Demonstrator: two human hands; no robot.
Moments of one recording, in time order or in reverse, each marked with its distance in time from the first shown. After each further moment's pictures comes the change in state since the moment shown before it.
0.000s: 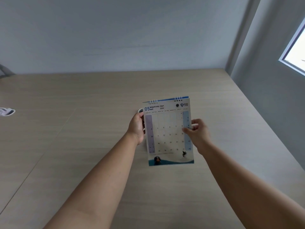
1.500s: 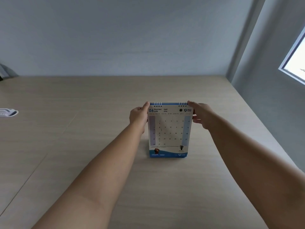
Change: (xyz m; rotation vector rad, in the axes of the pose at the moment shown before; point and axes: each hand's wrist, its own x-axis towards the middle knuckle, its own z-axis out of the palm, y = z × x) left_hand 0.009 0.045 0.005 0.214 0.314 0.095; right_hand 0.044 -0.085 -0.007 -0.024 -0.090 0.116
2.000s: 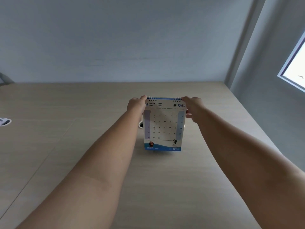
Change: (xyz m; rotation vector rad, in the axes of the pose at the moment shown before) left_hand 0.064 0.069 0.013 0.182 0.037 0.021; right_hand 0.048 -0.054 0.026 0.062 0.106 -0.037
